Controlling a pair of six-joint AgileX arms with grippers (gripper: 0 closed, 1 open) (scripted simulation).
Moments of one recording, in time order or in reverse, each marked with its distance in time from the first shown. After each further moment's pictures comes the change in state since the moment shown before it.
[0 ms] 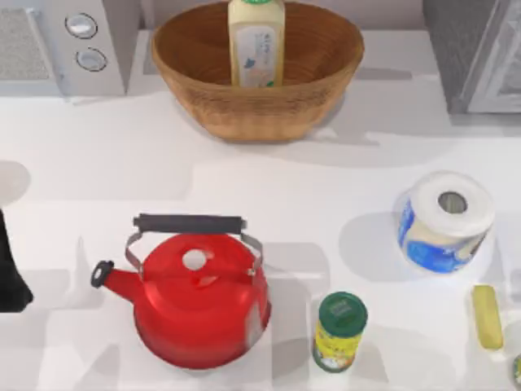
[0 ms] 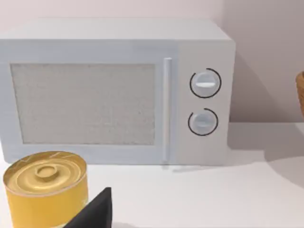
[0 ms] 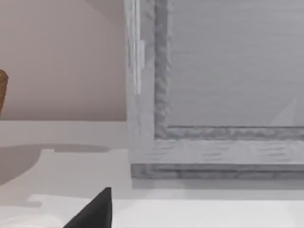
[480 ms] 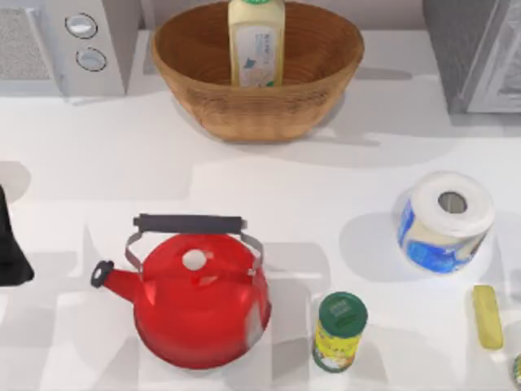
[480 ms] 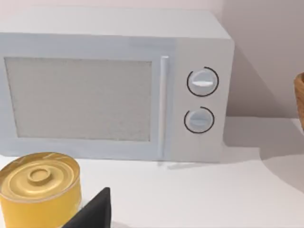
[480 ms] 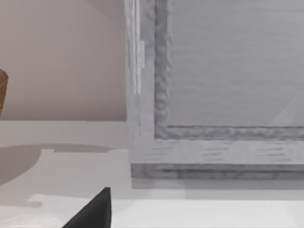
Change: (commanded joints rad) left arm -0.066 0.212 0.118 0.040 -0.069 -0.026; right arm 0.000 0.000 0.000 0.000 0.000 0.000
